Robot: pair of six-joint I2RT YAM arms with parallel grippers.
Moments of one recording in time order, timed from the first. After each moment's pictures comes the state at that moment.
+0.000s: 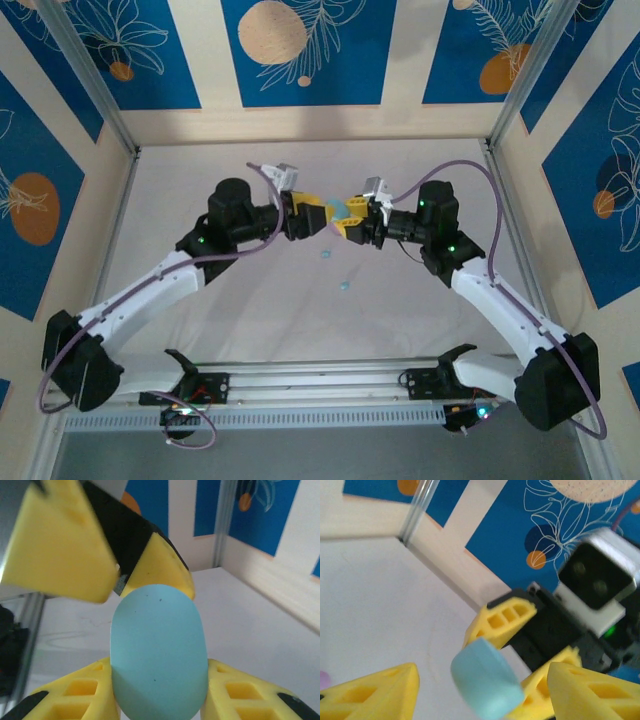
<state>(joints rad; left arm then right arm) -0.66 1.23 1.00 0.12 0.50 -0.47 0.40 1.13 0.87 0.05 -0.84 -0.13</state>
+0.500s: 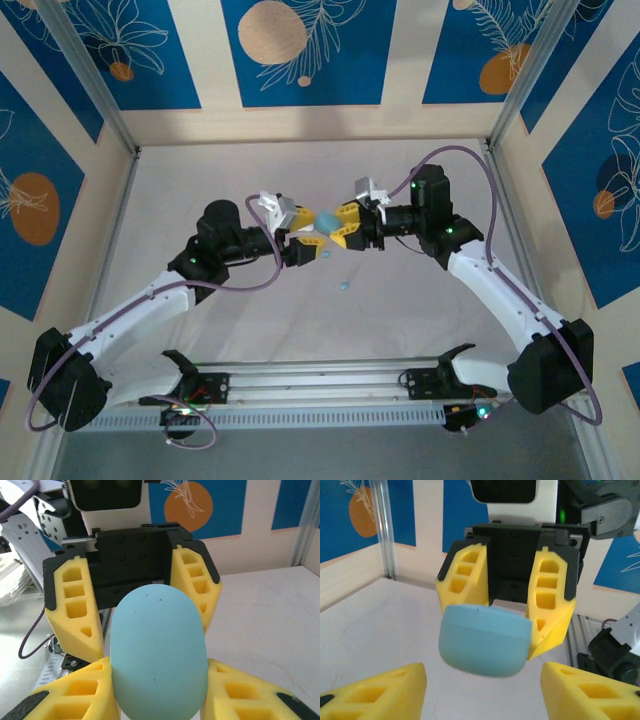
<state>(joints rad) -0.66 1.14 0.84 0.21 0.64 -0.04 0.41 1.21 1.02 -0.19 -1.11 -0.25</state>
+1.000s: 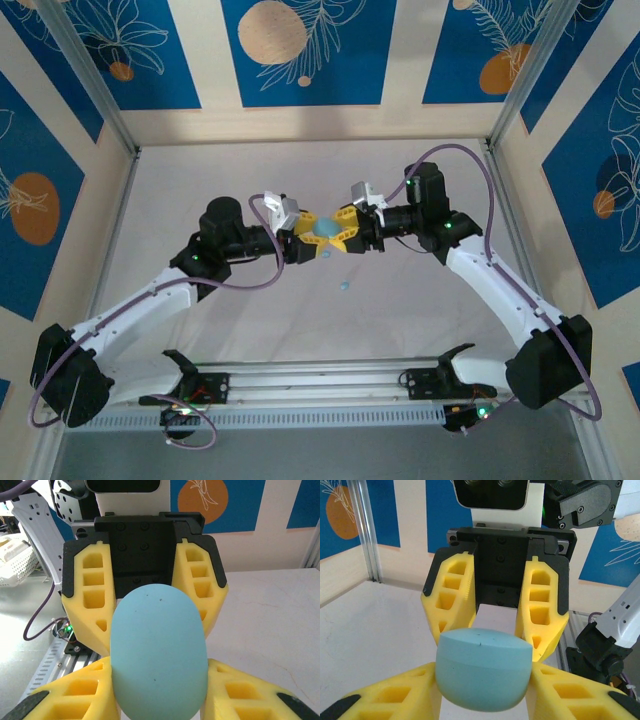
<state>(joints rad) -0.66 1.16 0.87 0.19 0.70 -0.02 0.42 1.24 1.08 -0.33 -1.13 -0.41</state>
